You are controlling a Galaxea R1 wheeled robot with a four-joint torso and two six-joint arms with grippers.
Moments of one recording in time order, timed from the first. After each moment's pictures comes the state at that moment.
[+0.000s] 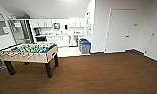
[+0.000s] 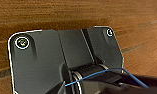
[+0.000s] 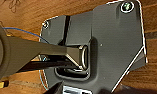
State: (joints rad) left arm 1.42 2.79 -2.30 -0.15 -0.04 0.16; right arm -1.56 2.70 -2.22 -0.19 0.08 0.03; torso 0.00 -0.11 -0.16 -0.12
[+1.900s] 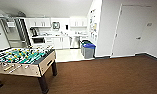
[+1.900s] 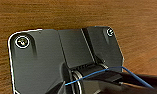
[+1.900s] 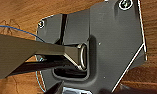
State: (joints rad) left arm 1.42 2.79 -2.31 -0.15 -0.04 0.16; right arm -1.56 2.79 -2.35 -0.16 0.09 0.03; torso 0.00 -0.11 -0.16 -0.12
